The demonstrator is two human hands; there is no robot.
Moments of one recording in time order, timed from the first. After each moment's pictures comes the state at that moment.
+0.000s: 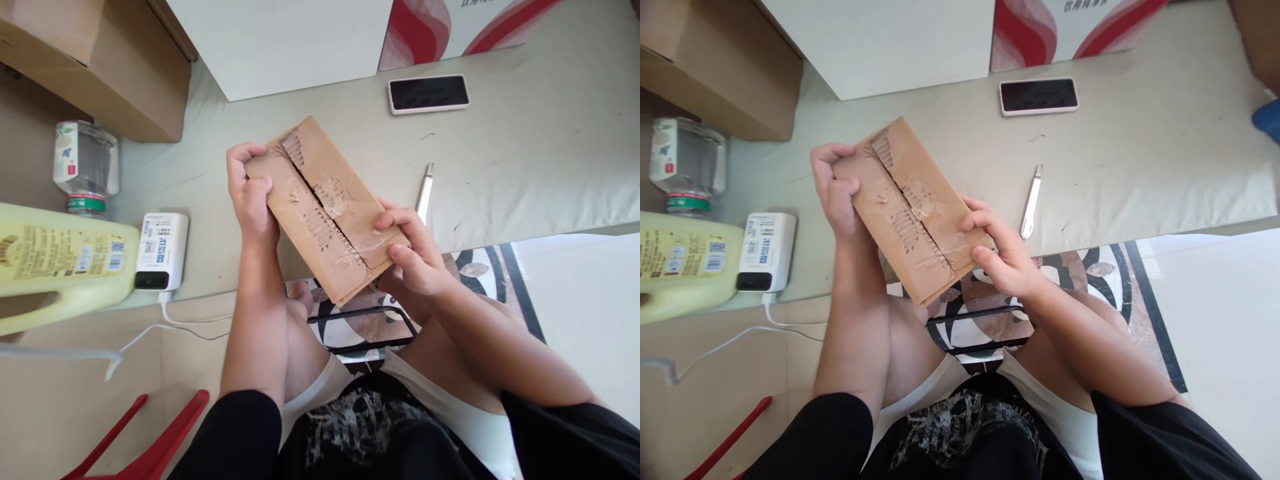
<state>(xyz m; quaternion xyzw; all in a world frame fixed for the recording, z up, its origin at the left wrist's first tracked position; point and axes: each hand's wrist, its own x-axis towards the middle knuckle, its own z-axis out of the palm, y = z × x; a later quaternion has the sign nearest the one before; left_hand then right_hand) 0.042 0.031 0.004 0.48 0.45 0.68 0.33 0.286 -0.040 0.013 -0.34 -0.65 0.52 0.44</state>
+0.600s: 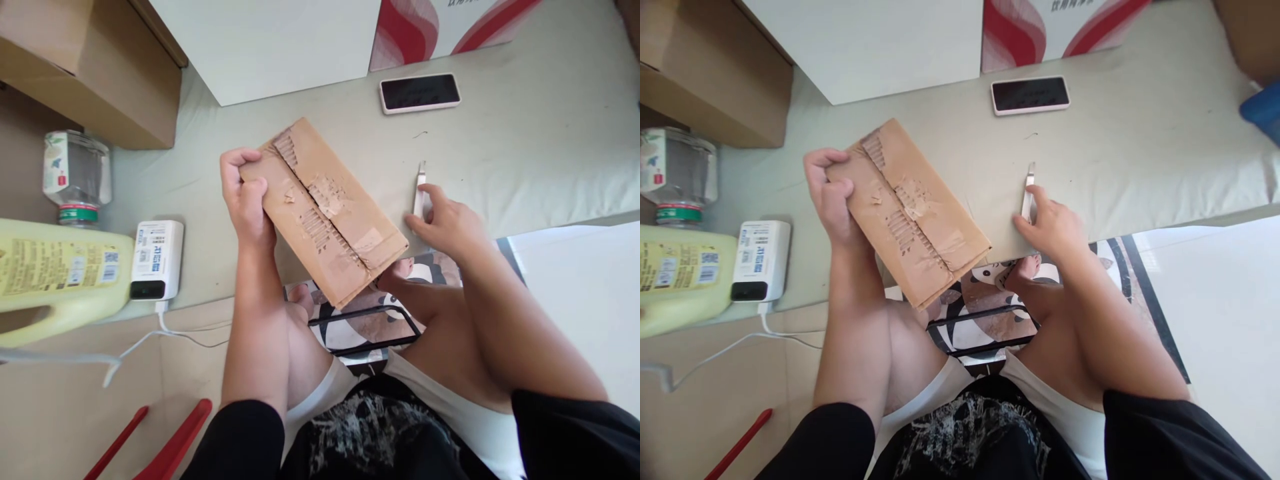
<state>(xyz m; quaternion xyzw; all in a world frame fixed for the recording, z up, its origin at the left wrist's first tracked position) 0.043 0.030 0.010 0.48 0.47 0.67 0.32 0.348 0.006 0.013 -0.73 -0.65 0.19 0.05</state>
